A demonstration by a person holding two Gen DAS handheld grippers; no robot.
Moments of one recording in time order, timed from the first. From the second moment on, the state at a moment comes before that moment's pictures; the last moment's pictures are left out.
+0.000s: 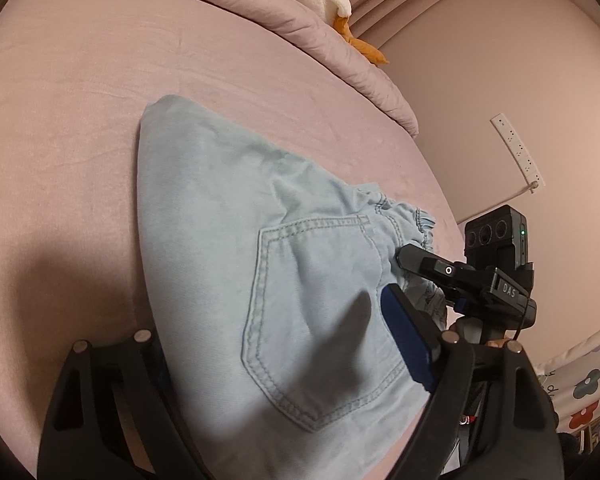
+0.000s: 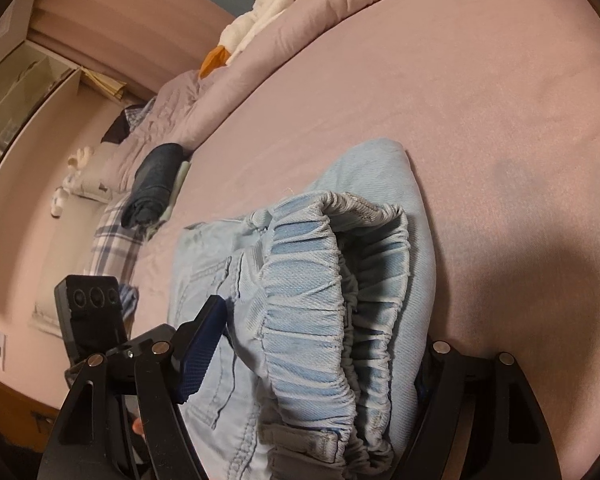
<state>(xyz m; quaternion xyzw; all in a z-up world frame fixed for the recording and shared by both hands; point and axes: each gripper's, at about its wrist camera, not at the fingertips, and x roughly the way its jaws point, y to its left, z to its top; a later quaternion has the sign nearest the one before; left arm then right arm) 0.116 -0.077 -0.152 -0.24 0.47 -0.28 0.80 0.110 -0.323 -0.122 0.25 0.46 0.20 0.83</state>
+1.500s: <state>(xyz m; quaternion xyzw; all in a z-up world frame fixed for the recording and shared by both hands) 0.113 -0.095 -0.145 -0.18 0.48 -0.22 0.83 0.101 -0.292 -0.106 0.15 0.45 0.11 0.87</state>
